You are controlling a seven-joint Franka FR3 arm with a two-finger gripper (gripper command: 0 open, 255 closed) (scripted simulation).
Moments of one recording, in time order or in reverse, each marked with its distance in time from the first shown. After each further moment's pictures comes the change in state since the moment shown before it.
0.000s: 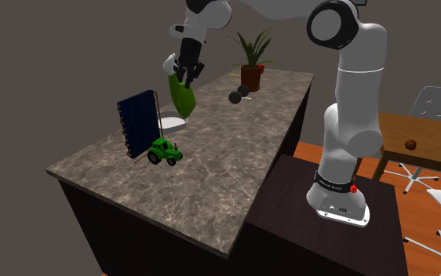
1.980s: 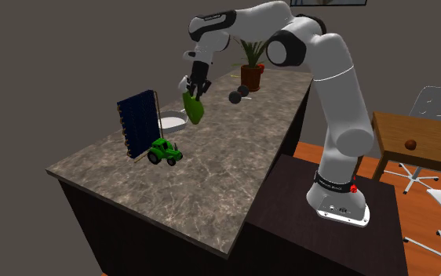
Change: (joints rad) arm -0.258 0.357 -0.060 0.201 0.137 -0.062 -0.325
